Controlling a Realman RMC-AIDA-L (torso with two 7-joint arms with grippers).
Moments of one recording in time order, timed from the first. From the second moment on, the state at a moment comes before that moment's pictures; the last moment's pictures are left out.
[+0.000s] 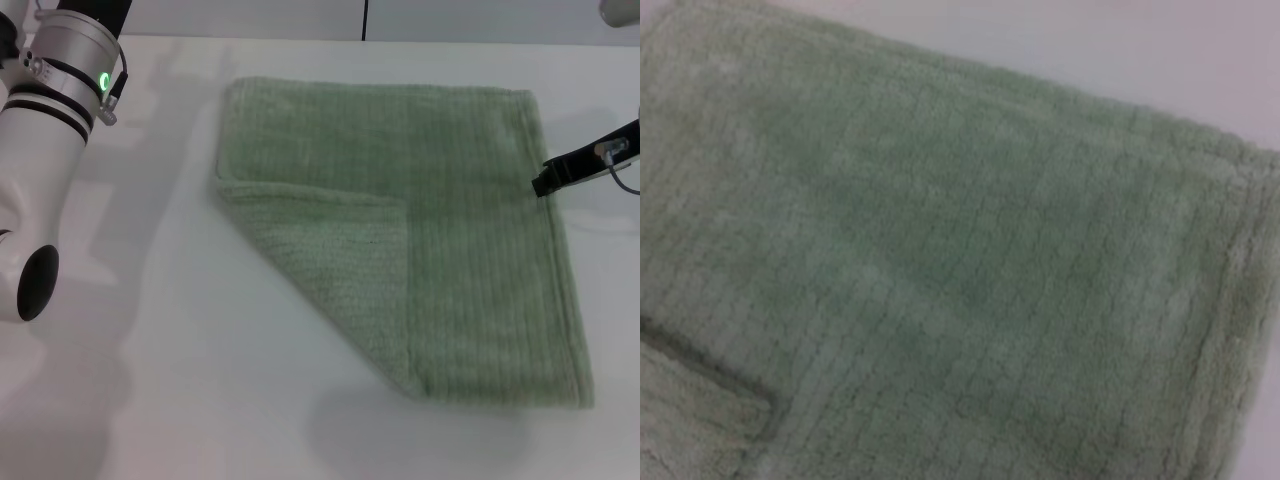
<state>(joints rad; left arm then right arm) -0.85 -2.08 0.27 -0.08 0.95 1.14 -0.34 0.85 1.96 -1.05 -0.67 -2.57 -1.21 2.51</state>
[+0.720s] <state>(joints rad) -0.87 -2.08 0.27 -0.09 0.95 1.14 -0.34 0.92 1.92 -1.02 -0.50 -2.57 -1.15 2.43</state>
